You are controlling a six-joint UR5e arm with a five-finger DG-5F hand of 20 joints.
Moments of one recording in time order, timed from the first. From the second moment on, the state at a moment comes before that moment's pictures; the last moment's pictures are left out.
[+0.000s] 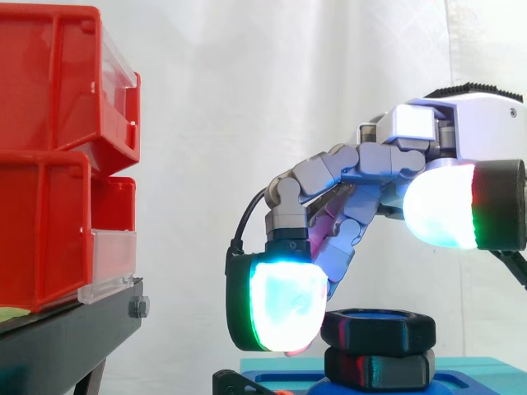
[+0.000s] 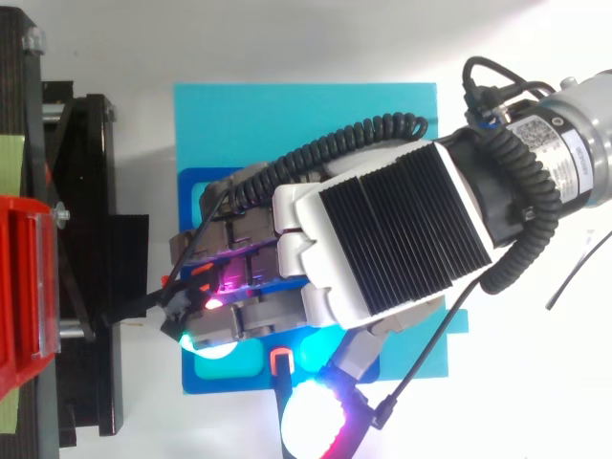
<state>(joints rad) 0.02 -2.30 -1.15 -2.74 -1.99 -1.41</state>
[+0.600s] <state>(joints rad) 0.01 -2.30 -1.15 -2.74 -1.99 -1.41</state>
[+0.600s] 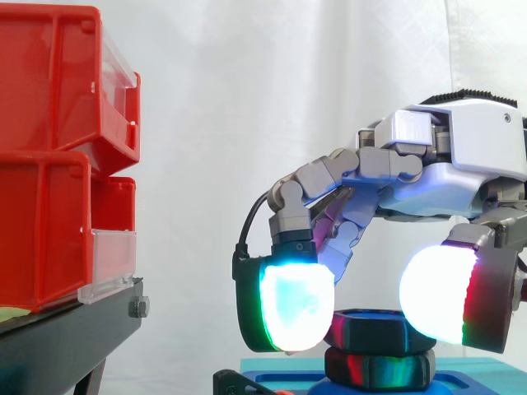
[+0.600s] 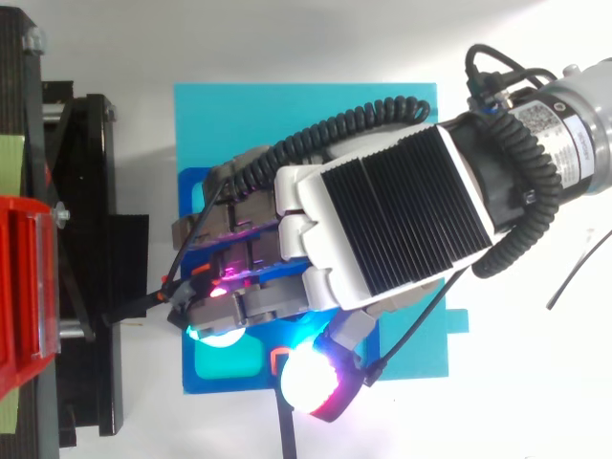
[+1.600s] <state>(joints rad) -0.02 -2.30 -1.14 -2.75 -2.01 -1.41</state>
